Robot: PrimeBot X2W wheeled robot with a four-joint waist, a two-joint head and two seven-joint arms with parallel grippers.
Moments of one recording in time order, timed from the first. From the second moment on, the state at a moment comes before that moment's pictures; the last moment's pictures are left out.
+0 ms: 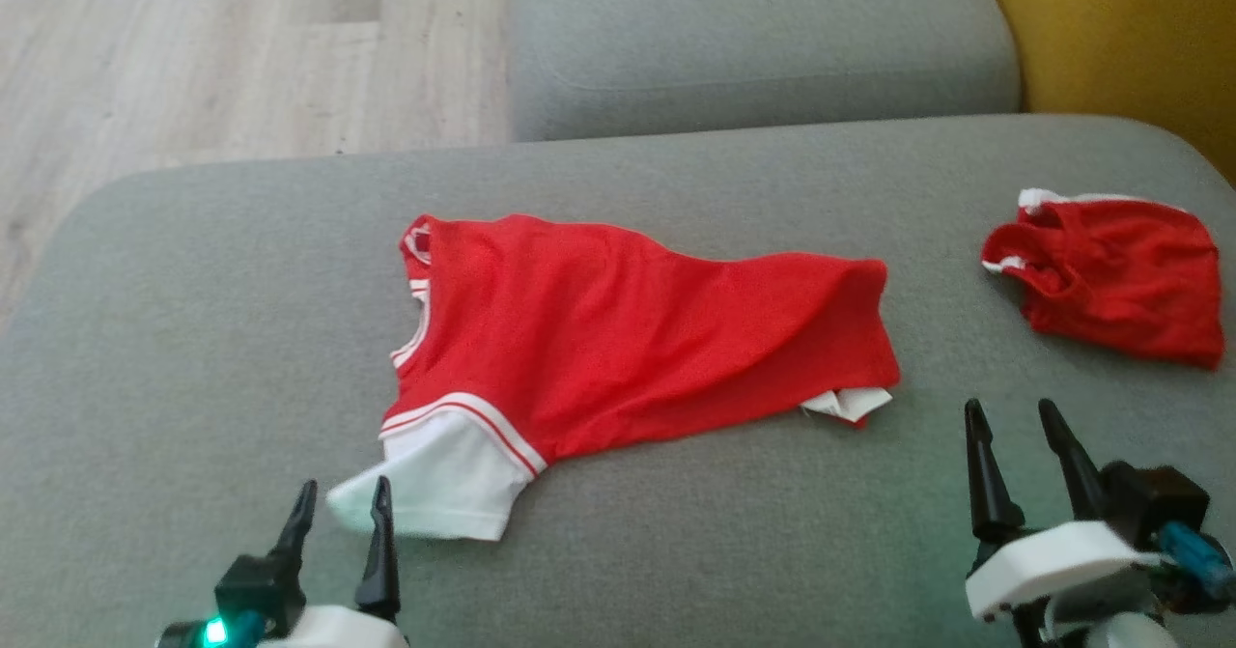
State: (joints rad) left arm -0.04 0.36 -0.58 0.30 -0.63 0.27 -0.24; right arm 0.06 -0.04 -0.04 0.21 0.15 0.12 -0.09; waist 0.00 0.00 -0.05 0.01
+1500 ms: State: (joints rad) left arm 0.06 0.32 -0.57 0.26 -0.64 0.27 -0.25; right arm 0.09 -0.04 -0.01 0.28 0.18 0.12 -0.13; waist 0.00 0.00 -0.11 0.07
